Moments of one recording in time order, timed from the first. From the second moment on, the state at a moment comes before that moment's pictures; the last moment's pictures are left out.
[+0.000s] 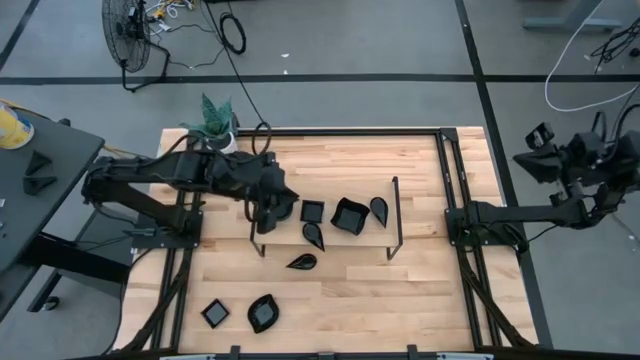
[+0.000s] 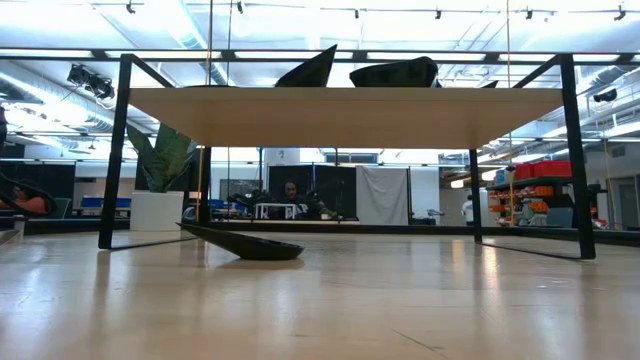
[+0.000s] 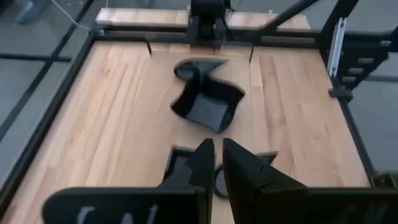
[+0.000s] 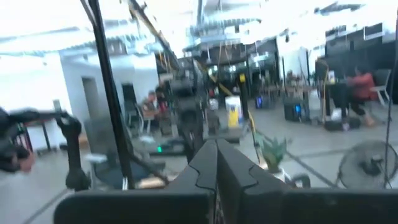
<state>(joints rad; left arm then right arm) -0.09 1.32 1.49 -0.74 -0.13 -0.09 -0.04 0.18 1.20 -0.81 -0.01 0.13</state>
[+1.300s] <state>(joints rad) -0.10 0.88 1.15 -0.62 -0.16 -0.20 -0.03 0.79 0.93 0.05 -0.02 0.25</state>
